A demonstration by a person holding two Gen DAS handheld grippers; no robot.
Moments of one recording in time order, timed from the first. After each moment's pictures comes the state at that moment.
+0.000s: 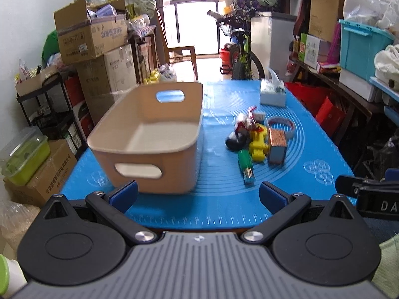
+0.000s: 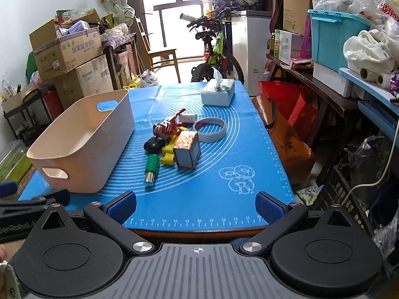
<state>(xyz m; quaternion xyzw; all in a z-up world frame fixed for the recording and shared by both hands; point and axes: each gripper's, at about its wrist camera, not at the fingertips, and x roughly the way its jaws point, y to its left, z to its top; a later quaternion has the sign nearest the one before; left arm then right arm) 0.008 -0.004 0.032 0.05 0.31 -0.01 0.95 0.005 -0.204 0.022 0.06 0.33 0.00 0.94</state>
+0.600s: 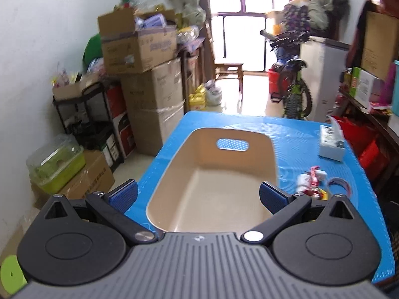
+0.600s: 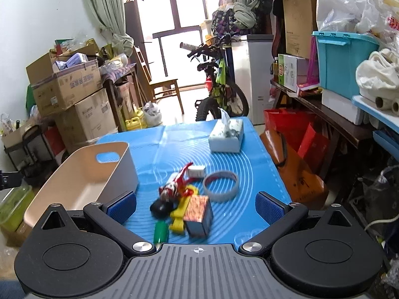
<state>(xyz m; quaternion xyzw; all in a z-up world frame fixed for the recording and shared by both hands) 0.110 0.070 0.089 0.01 0.29 0.09 0.95 0.094 -0.202 0.057 0.08 0.26 0.00 0.96</state>
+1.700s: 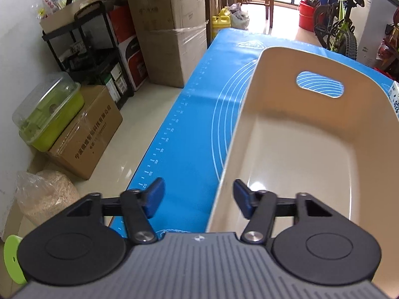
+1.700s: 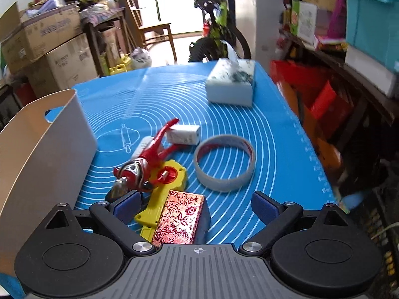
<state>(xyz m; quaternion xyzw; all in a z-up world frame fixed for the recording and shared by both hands) 0.242 0.180 -0.016 -0.01 0.46 0.12 0.88 0.250 -0.197 -0.048 0.07 0.40 -0.01 0.91</state>
